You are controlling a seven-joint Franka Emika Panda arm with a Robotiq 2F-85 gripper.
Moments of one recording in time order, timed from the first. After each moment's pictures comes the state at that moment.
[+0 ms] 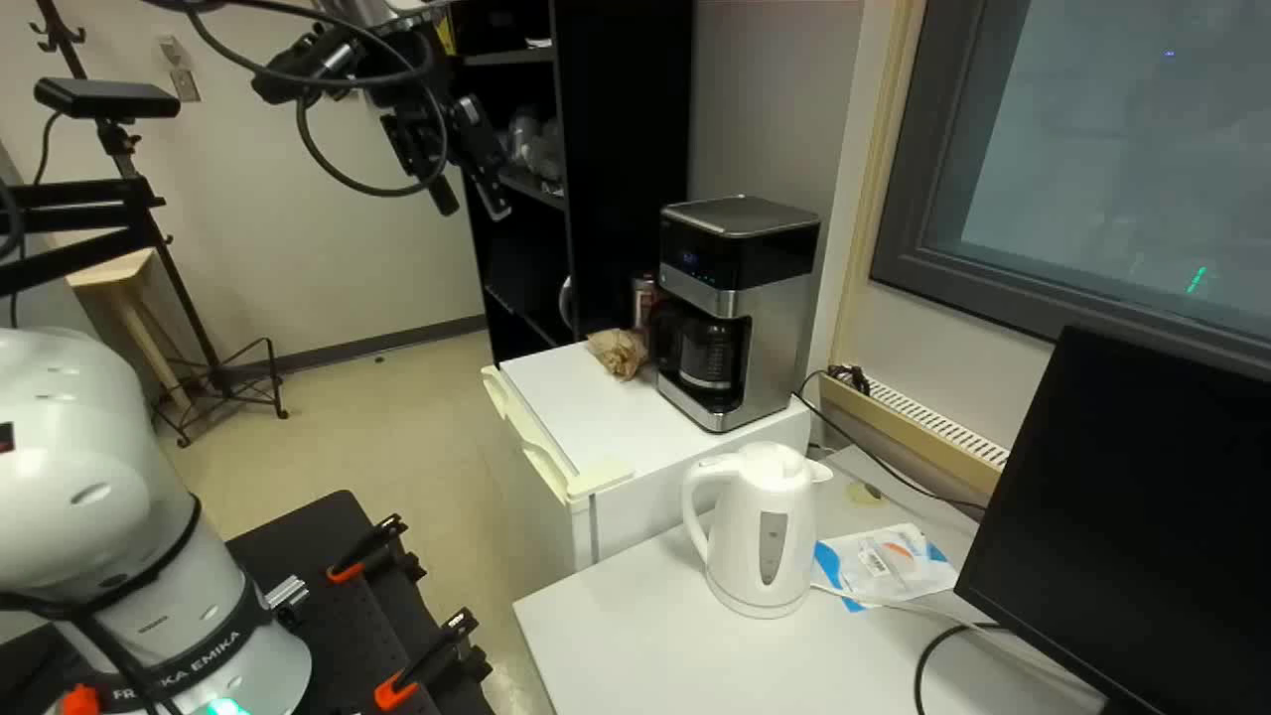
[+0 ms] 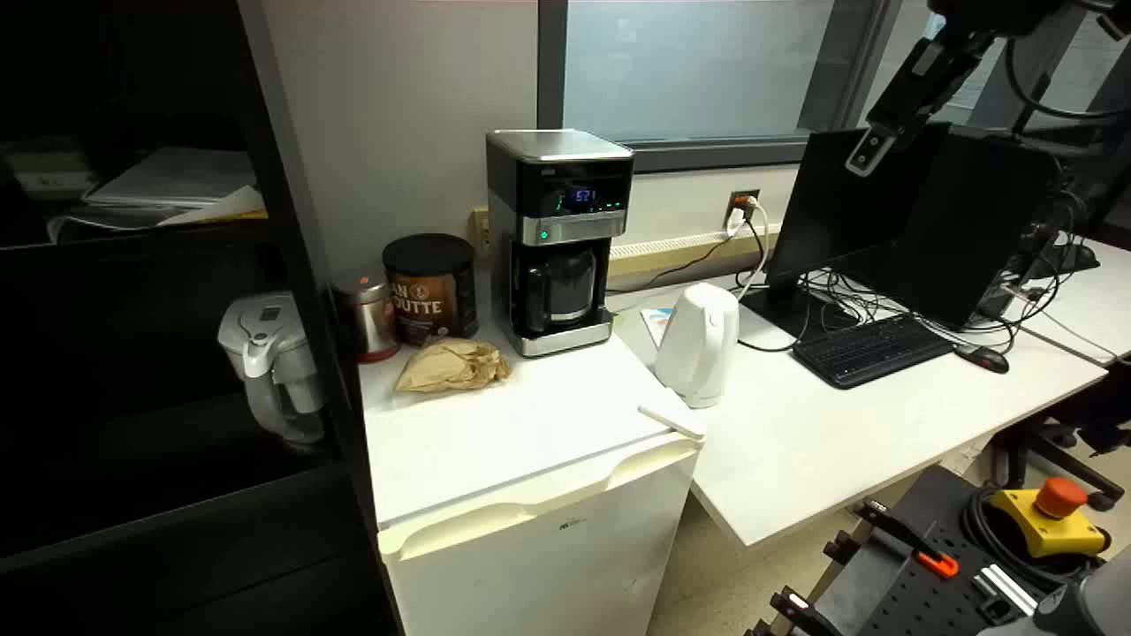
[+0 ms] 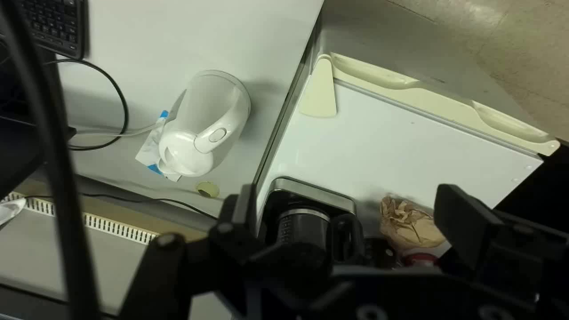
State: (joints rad) arm 0.02 -0.90 0.04 -2.51 -0.09 1.91 -0.06
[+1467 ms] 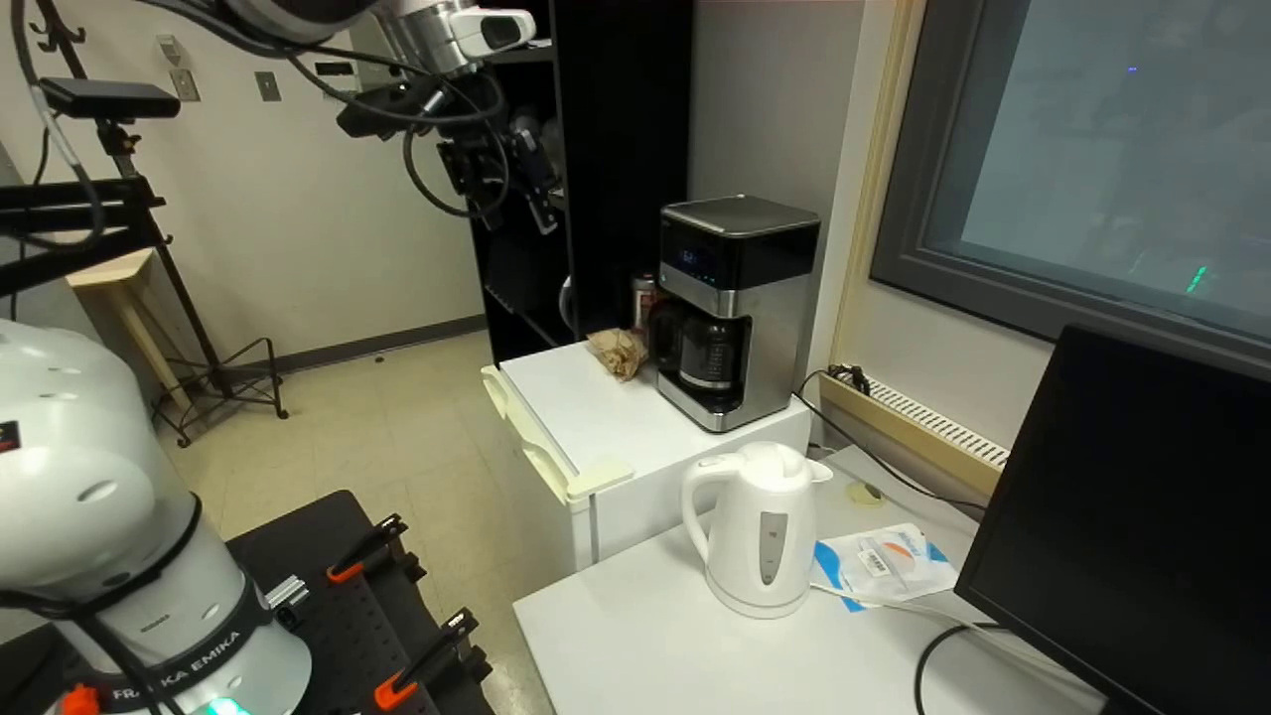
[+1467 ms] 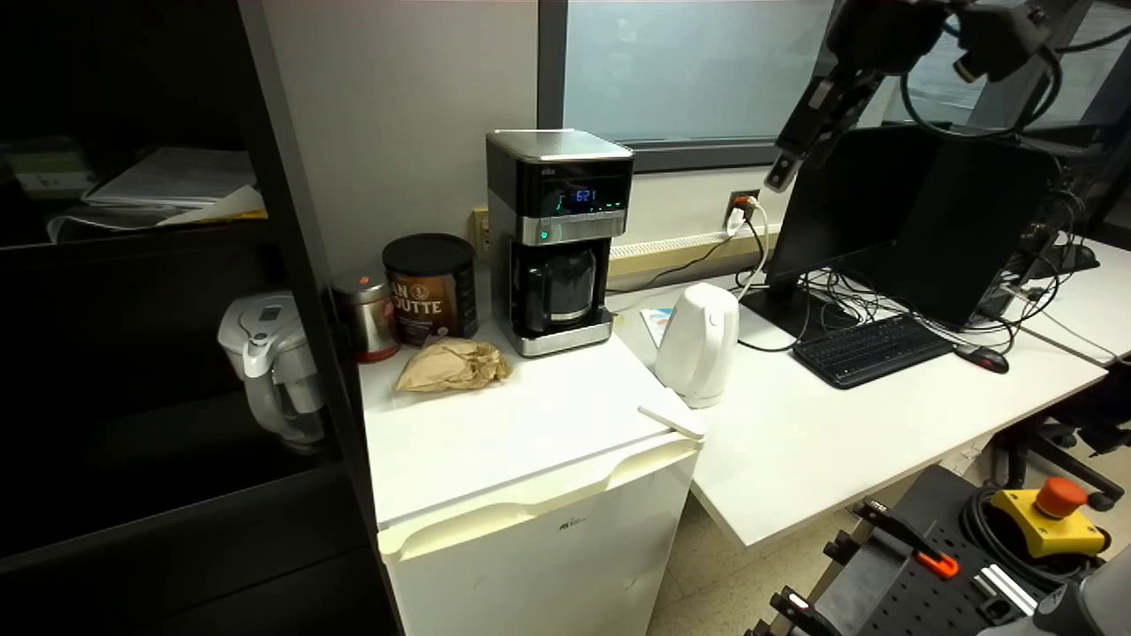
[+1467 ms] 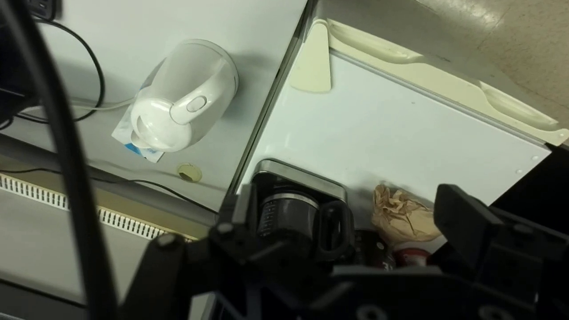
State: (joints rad) arm 0.04 -0.69 0.06 -2.48 -0.09 2.08 -0.05
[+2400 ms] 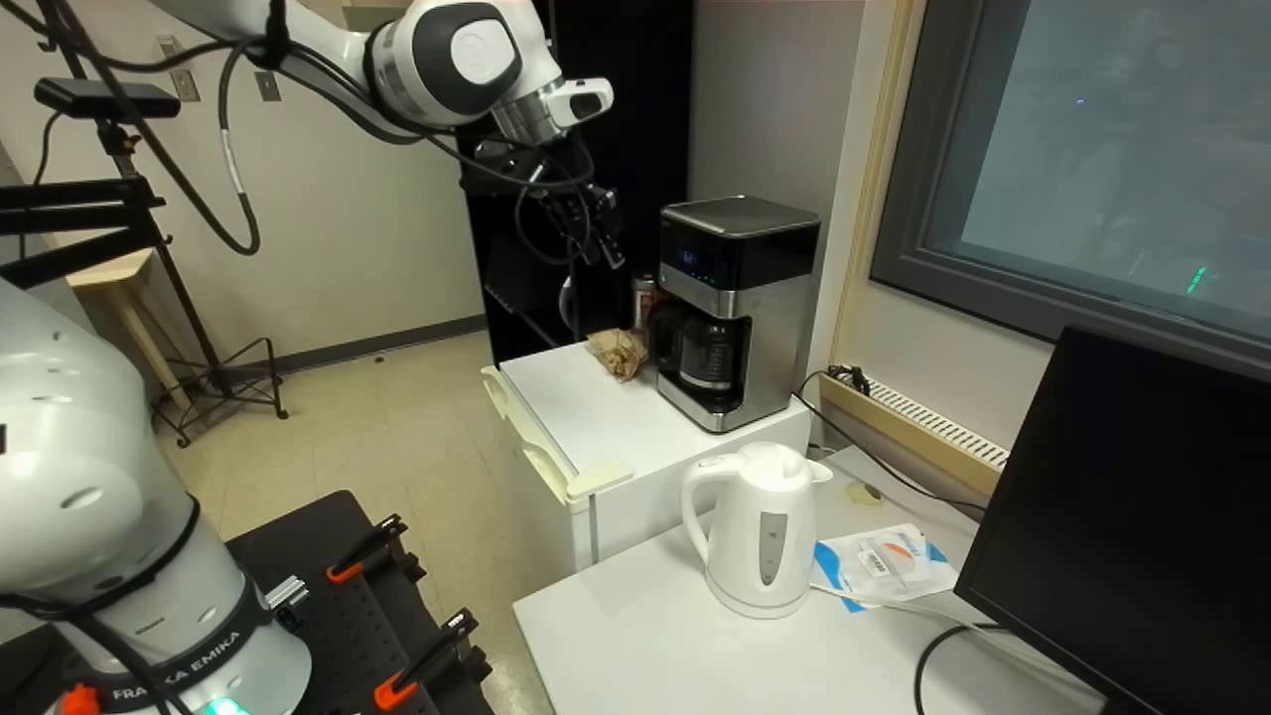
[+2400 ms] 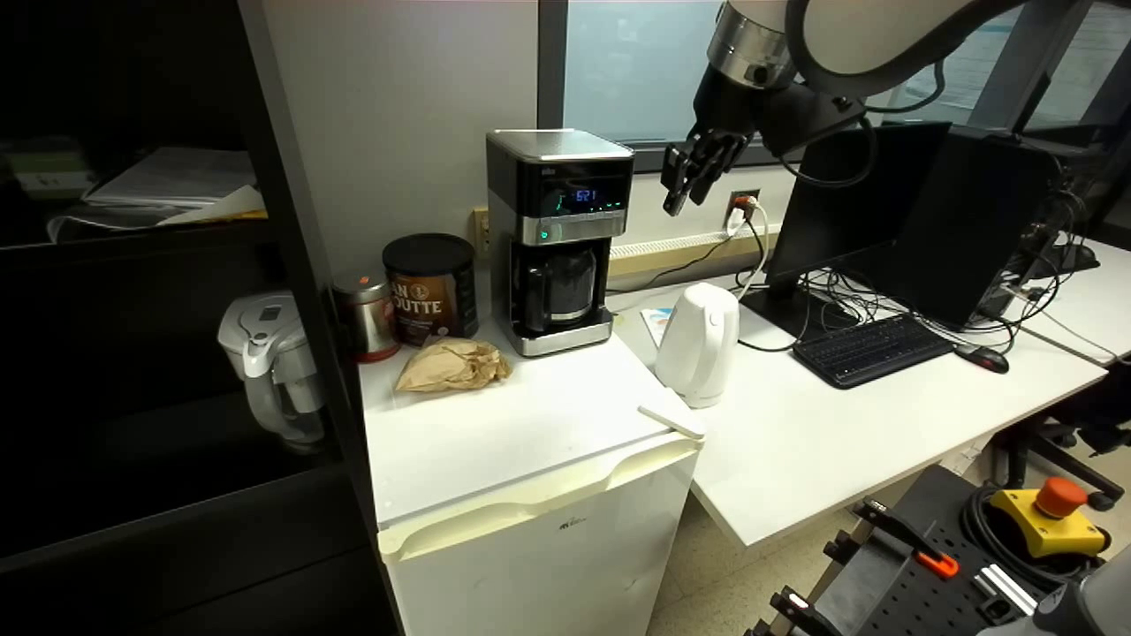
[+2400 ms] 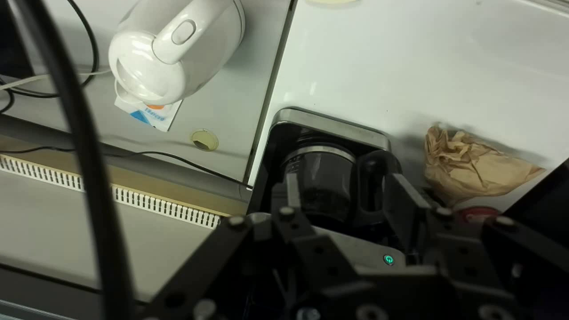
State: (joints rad) arm -0.02 -0.31 0.13 -2.35 -0.22 2.41 0.18
